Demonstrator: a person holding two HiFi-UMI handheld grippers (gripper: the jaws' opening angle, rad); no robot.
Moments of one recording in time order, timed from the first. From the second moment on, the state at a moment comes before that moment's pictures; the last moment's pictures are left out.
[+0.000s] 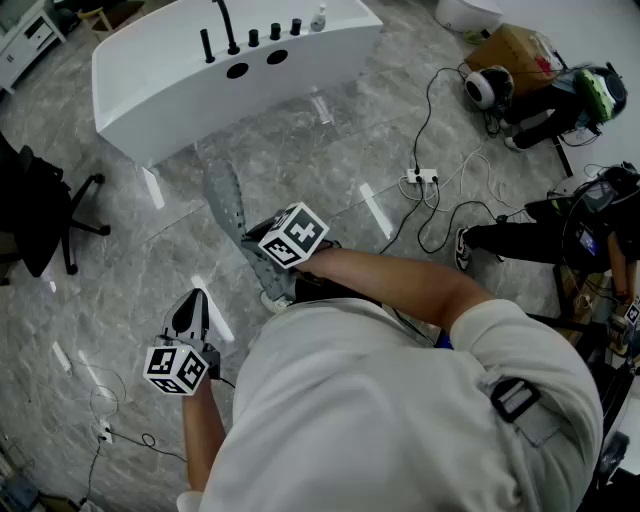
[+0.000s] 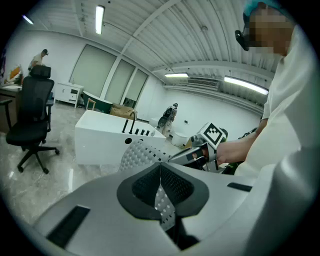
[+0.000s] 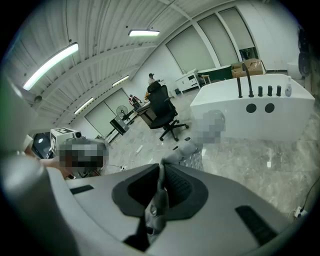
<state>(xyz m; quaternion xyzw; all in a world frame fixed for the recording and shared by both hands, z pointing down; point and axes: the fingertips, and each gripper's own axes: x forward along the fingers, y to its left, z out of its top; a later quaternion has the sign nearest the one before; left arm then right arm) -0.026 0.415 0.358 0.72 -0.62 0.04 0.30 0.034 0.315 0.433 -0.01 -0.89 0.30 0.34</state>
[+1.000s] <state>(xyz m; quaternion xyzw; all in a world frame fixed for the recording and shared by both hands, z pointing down) 0.076 0.363 0.350 0.75 -0.59 0.03 0.29 0.128 0.249 0.445 0.03 -0.89 0.29 0.35</state>
